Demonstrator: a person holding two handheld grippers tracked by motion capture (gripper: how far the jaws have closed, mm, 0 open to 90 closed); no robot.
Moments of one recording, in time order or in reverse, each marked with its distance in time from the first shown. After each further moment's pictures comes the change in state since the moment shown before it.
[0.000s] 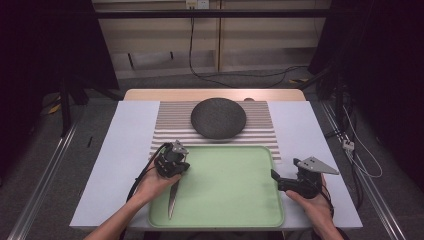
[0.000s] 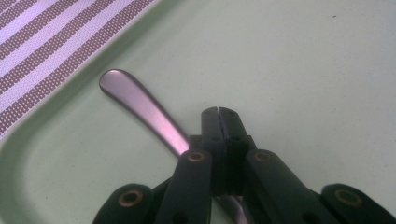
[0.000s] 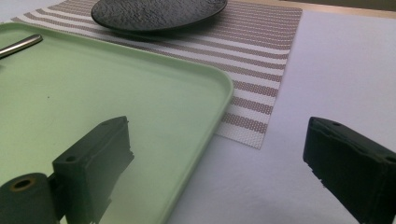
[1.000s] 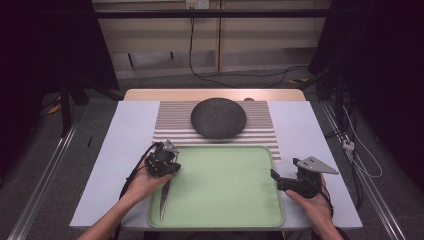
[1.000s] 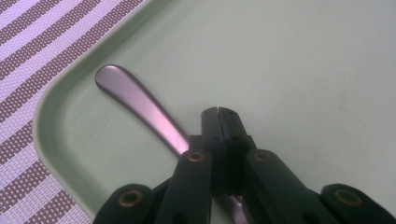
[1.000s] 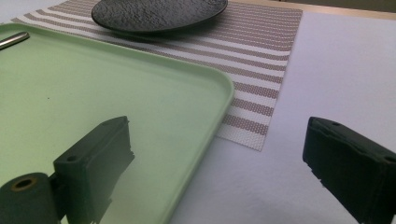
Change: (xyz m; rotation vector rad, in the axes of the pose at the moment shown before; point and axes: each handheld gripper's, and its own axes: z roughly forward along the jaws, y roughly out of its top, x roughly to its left) left arm 0.017 -0.012 -0.013 0.043 0.006 -0.022; right arm 0.001 0.001 0.001 -0.003 -0.001 -0.004
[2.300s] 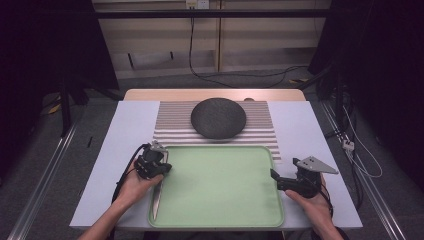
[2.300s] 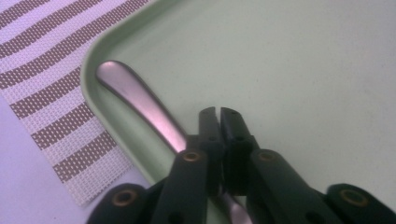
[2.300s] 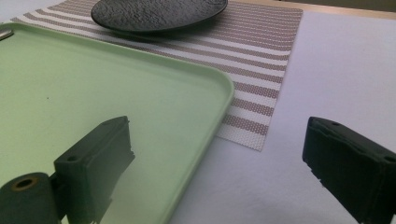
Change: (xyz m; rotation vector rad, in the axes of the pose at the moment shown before) left arm 0.014 -0.020 -0.013 -0.024 0.033 -0.097; right arm 0.000 0.000 0.001 0.002 0.002 0.002
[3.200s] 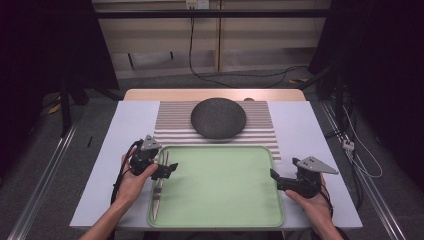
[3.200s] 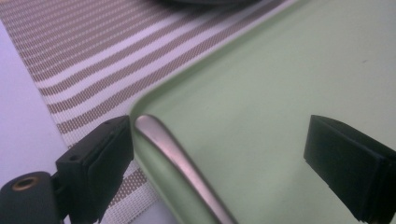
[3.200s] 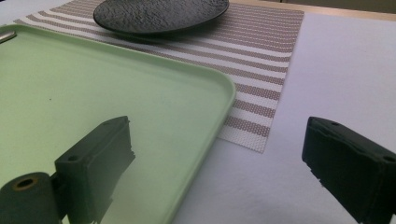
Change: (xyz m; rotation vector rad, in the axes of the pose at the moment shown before) left arm -0.002 0.001 -0.023 -0.241 0.055 -0.026; right arm 0.000 0.000 0.000 -0.006 0.002 -0.001
